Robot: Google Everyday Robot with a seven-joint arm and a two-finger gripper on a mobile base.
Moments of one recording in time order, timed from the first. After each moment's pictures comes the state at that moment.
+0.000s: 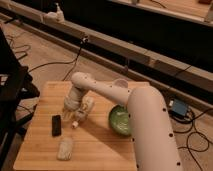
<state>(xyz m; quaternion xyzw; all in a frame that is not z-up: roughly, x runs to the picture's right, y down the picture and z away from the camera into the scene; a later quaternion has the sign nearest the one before) -0.226 0.176 0.832 -0.35 -0.47 -0.30 0.75</state>
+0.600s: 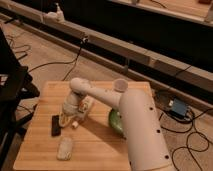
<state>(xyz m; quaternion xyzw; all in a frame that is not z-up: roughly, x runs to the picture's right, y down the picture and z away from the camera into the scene) -0.252 0.206 0.853 -0.37 -0.50 -0.31 0.72</state>
